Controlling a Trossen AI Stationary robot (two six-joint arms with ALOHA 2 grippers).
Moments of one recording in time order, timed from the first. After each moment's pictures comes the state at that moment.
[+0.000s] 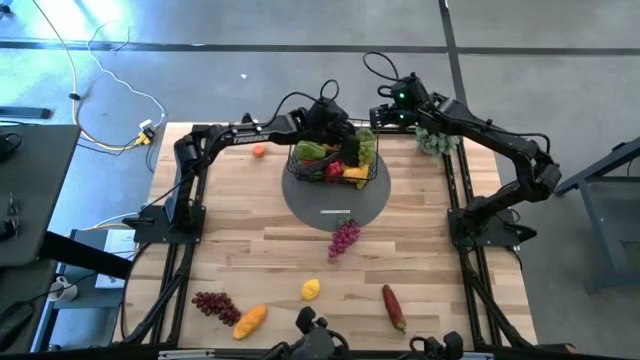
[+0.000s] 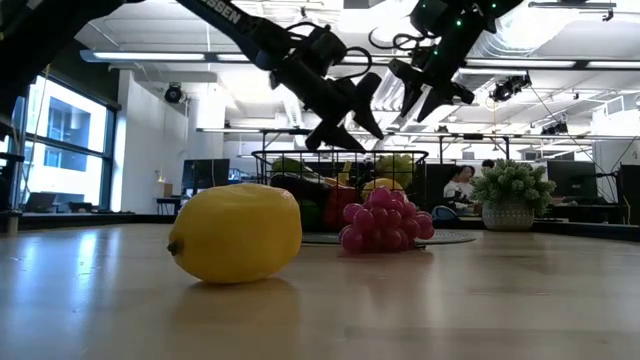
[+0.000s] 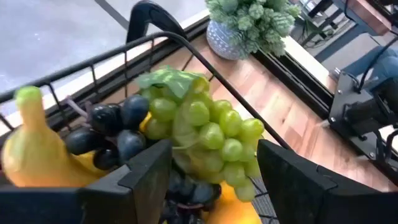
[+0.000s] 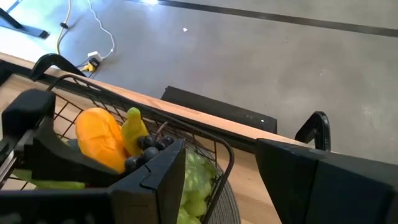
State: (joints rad) left arm 0.58 2.05 1.64 -0.21 0.11 -0.41; right arm -0.70 1.43 1.28 -0.60 0.23 0.45
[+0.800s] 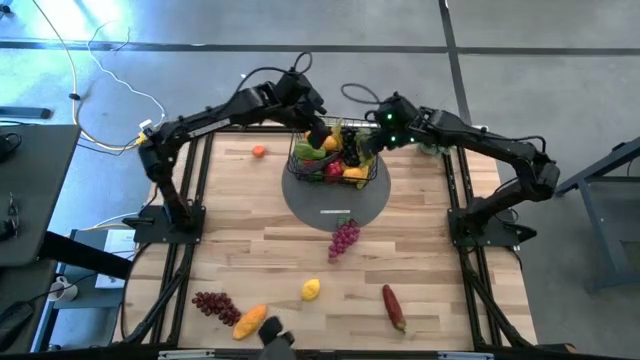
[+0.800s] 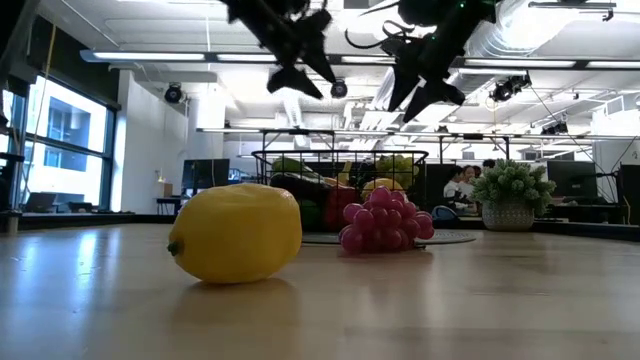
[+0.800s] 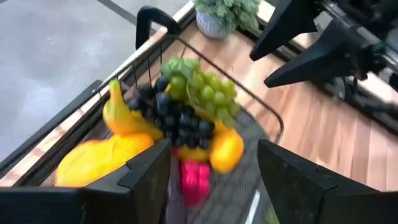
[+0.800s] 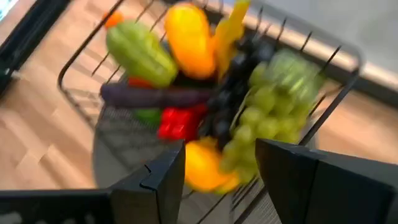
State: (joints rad) left arm 0.63 1.77 1.72 -0.70 0.20 -0.19; right arm -0.52 1.43 1.28 -0.73 0.01 0.48
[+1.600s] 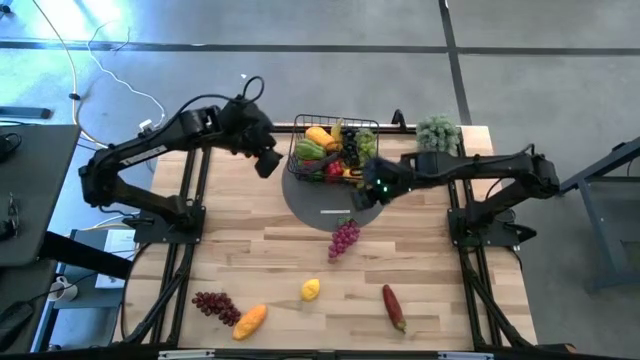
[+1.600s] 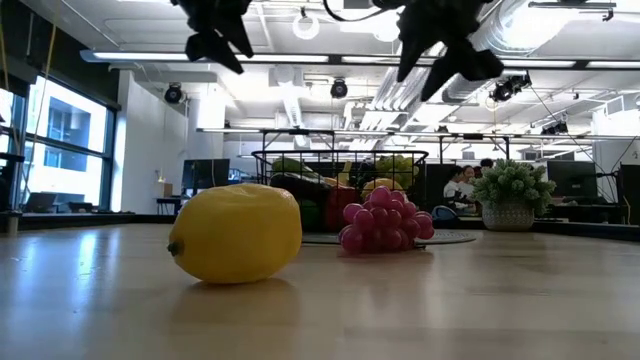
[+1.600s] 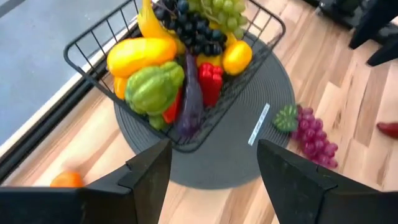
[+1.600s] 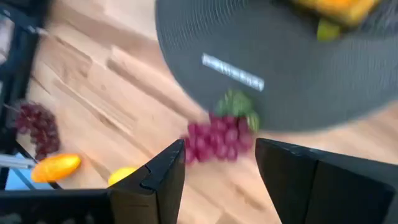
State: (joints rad) left arm 0.54 1.28 1.36 -0.92 0.03 -0.19; right arm -0.05 1.43 1.28 -0.88 0.01 1.07
